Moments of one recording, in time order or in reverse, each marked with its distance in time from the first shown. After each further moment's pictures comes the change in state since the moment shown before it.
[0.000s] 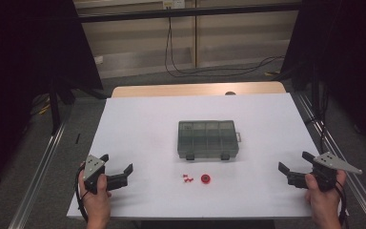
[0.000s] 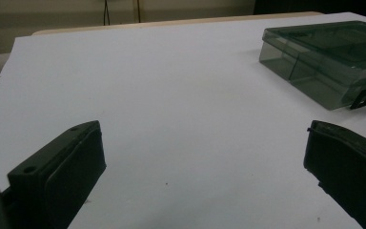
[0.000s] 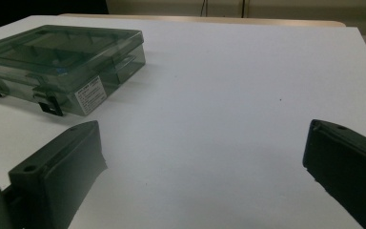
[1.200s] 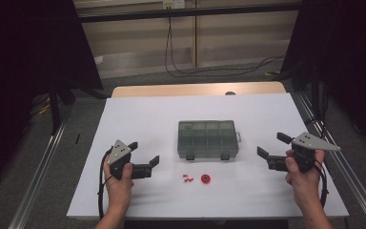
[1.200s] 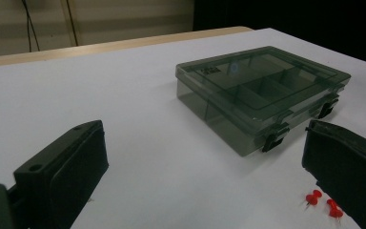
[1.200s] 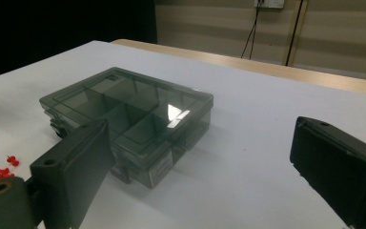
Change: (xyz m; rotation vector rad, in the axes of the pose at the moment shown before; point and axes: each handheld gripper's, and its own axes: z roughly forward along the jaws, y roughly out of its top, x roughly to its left) left arm -0.051 0.041 0.044 -0.012 -0.215 0.042; right arm 0.046 0.062 0.034 -0.057 0.170 -0.089
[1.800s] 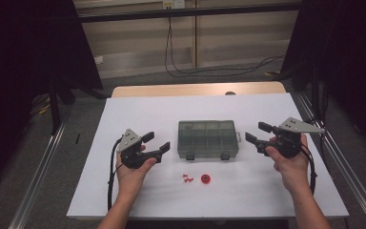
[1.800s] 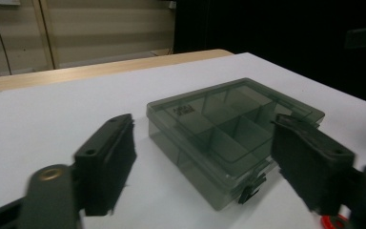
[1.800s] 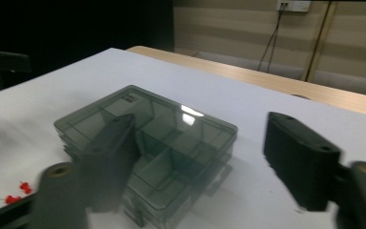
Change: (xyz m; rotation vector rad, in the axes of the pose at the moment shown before) left arm -0.008 0.027 0.029 -0.054 -0.077 -0.027; right arm 0.006 0.029 0.034 0.007 0.082 0.007
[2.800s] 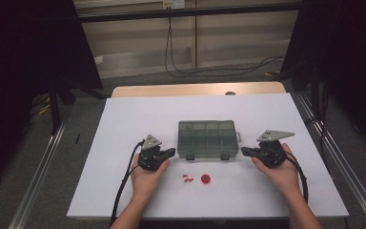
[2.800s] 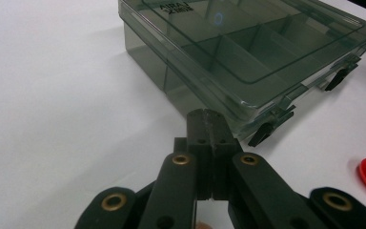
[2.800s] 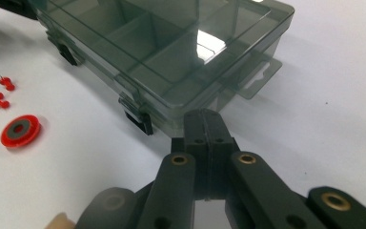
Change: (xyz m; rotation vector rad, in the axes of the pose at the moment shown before) left arm -0.008 -0.036 0.047 0.277 -0.010 -0.042; right arm 0.004 -0.044 0.032 0.364 0.052 -0.067
